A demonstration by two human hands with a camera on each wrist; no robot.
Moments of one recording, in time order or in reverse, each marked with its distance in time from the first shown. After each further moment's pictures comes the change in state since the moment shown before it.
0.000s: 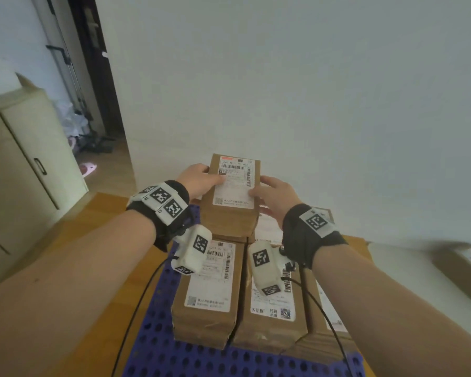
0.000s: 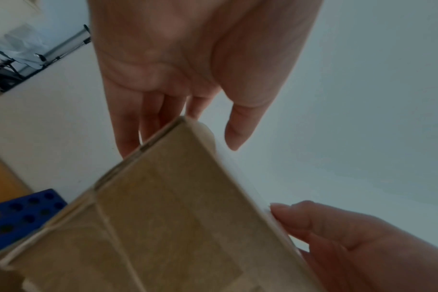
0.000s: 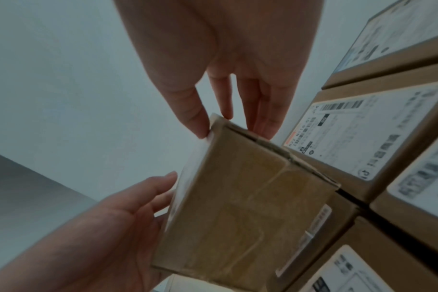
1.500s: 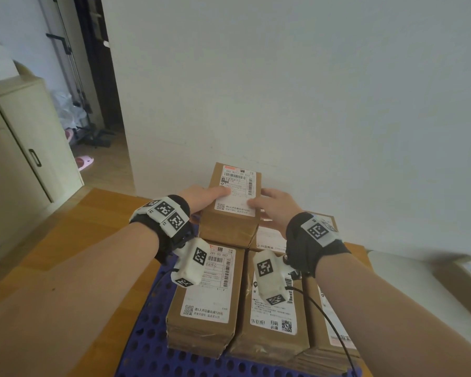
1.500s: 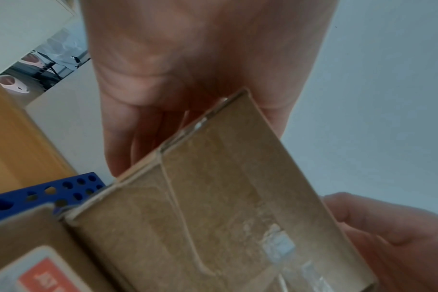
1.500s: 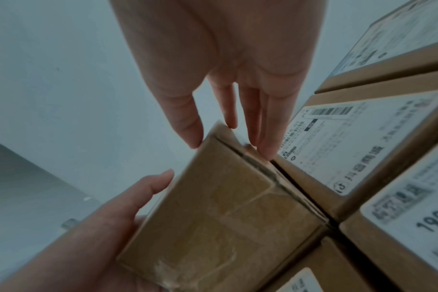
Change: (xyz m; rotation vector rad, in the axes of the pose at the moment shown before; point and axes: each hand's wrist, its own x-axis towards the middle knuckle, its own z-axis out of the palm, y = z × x) left_hand 0.038 -0.040 0.016 -0.042 -0.094 -0.198; right_hand 0.014 0.012 0.000 -0.100 -0.049 0.068
